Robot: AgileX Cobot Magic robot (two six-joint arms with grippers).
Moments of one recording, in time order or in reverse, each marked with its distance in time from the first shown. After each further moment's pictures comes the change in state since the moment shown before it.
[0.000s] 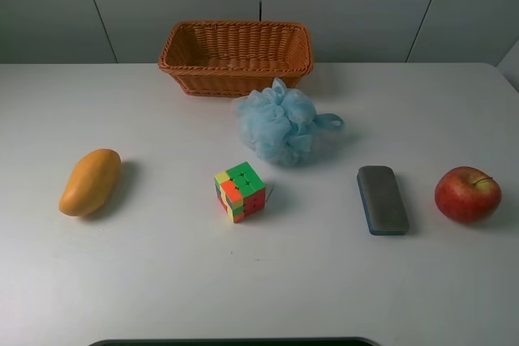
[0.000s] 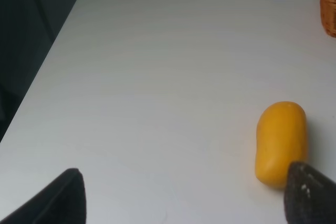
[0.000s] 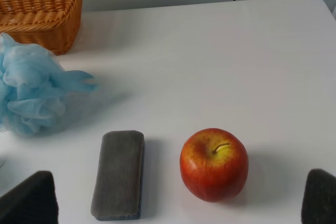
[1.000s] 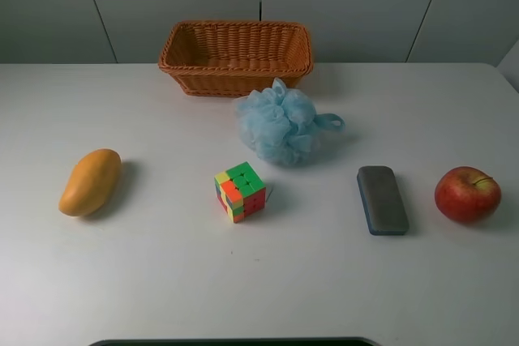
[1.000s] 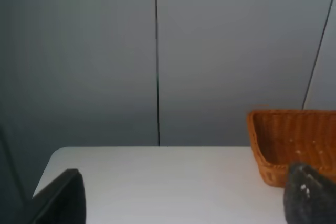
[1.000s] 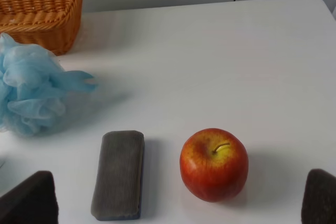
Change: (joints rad) left arm 0.000 0.442 -0.462 -0.142 -0.266 0.125; right arm 0.000 0.000 0.000 0.000 0.000 0.000
